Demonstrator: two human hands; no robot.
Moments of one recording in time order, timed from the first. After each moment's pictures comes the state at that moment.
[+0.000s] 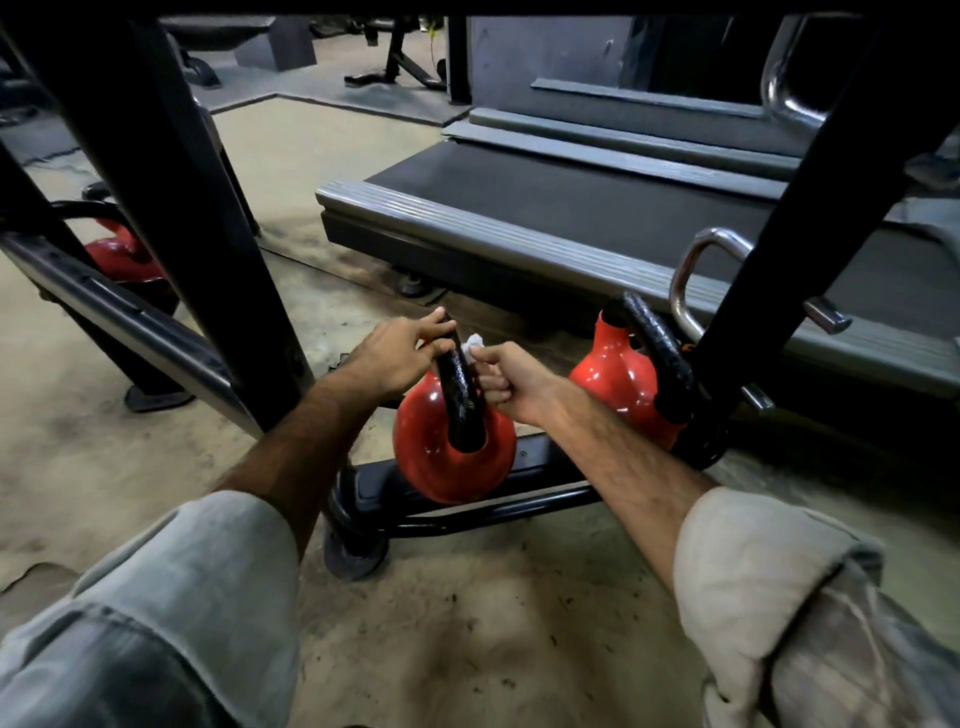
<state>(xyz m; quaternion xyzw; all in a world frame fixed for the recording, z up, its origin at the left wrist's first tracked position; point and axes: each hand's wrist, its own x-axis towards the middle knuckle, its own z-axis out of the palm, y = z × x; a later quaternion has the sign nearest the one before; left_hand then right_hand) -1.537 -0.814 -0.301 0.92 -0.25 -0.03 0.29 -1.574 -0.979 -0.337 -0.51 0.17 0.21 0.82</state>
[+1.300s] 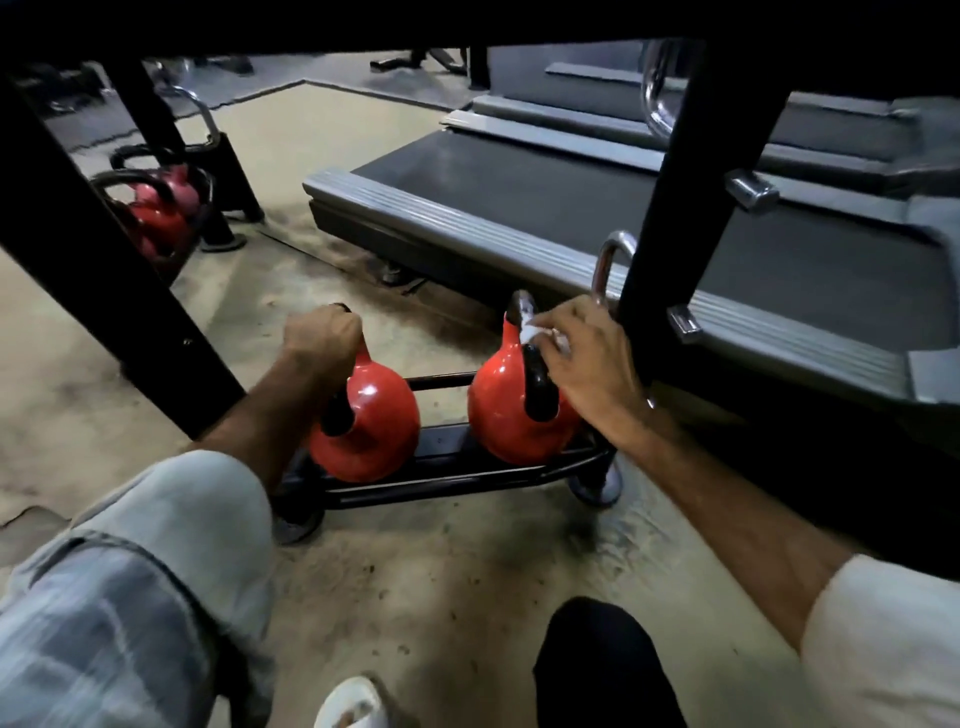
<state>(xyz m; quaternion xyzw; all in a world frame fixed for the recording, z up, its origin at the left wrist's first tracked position) -1.582 -0.908 -0.280 0.99 -0.10 0.05 -0.09 -1.684 -1.193 -0.285 -0.91 -0.04 -0.27 0.31</state>
